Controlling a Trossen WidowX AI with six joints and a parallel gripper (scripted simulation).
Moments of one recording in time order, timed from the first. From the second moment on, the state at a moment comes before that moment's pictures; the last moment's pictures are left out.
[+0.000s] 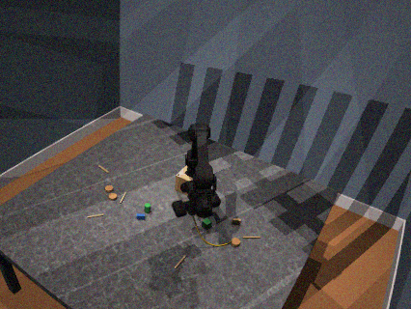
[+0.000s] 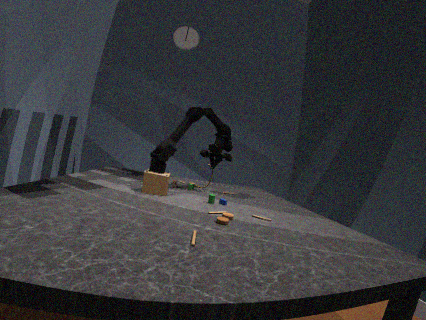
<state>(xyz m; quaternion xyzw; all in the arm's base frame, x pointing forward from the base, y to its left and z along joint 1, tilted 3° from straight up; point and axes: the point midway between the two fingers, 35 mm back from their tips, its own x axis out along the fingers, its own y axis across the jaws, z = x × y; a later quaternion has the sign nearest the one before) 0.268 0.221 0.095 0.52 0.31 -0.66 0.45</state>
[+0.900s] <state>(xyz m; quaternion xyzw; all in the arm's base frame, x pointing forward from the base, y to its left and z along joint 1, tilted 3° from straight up) 0.279 0.228 0.097 0.54 0.27 -0.71 0.35</state>
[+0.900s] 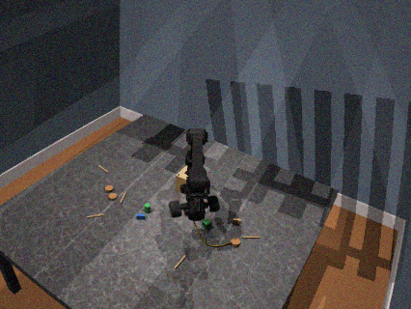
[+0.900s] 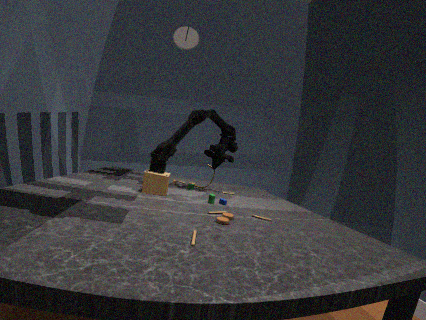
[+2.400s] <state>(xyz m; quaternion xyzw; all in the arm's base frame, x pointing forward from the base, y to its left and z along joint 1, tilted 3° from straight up) 0.282 0.229 0.097 0.15 0.70 -0.31 0.62</state>
